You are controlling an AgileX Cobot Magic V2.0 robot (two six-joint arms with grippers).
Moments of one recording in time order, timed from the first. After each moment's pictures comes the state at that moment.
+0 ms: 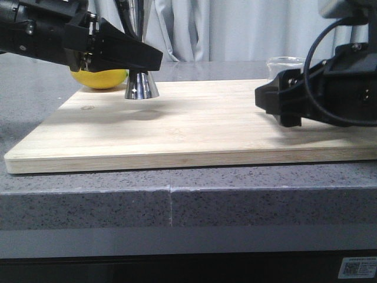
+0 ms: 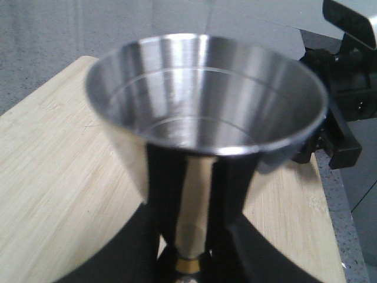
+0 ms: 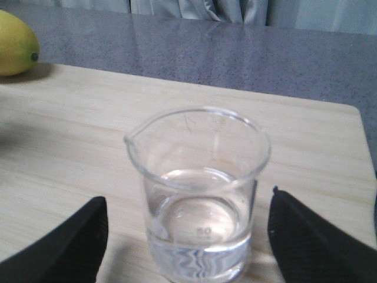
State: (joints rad) left arm -0.22 1.81 -1.10 -1.58 1.15 2.00; right arm 0.45 1.54 -0.41 0.08 -0.90 -0.08
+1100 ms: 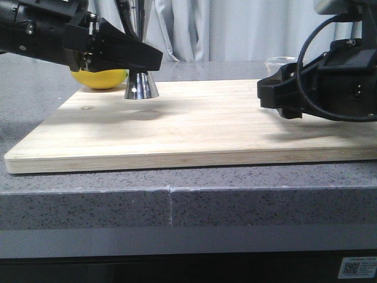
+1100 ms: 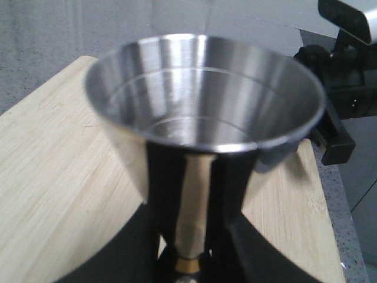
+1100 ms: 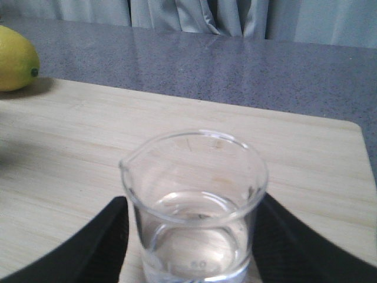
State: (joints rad) left arm -0.22 1.81 -1.10 -1.58 1.15 2.00; right arm 0.45 1.56 -0.43 0.08 -0.93 -0.08
